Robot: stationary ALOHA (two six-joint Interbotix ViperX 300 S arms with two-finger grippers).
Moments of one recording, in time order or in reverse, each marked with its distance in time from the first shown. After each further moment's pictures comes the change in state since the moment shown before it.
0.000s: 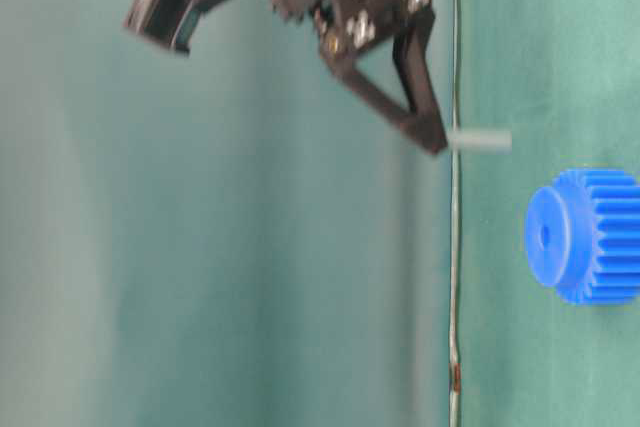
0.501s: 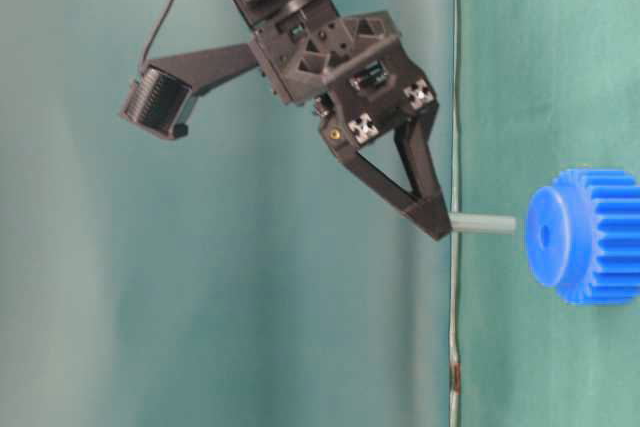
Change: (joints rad) left arm 0.000 0.000 0.000 0.000 0.000 0.000; right arm 0.021 0.118 -0.141 -0.003 0.020 -0.002
